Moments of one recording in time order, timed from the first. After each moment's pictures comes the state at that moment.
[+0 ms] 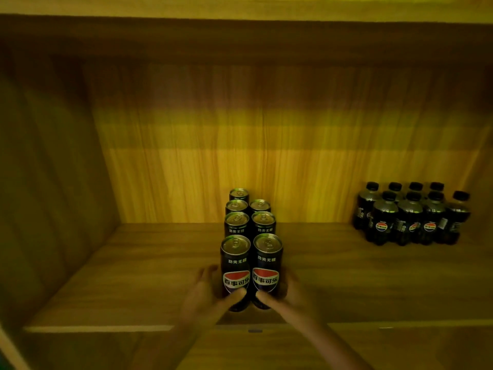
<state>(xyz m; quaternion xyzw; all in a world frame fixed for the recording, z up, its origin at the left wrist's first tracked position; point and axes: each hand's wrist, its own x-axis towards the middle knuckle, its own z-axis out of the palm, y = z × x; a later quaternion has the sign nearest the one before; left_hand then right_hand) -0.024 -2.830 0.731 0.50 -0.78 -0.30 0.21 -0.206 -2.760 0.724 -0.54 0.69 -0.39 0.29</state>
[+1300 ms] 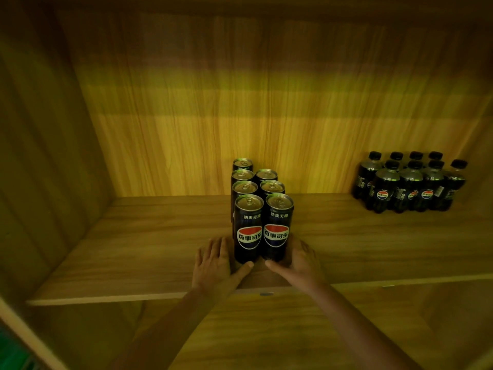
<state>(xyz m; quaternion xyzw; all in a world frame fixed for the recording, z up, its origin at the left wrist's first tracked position) -0.027 -2.850 0.702 0.50 -0.85 -0.12 0.10 -0.201 -2.778 0.708 -0.52 0.80 -0.26 0.11</state>
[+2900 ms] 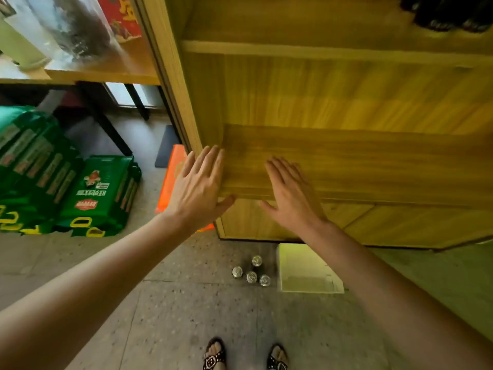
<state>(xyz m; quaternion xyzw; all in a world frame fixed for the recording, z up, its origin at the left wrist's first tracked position) 0.319 -2.777 0.545 0.44 -0.90 0.03 0.05 0.139 -2.713 0.536 -0.72 0.69 -0.07 0.01</state>
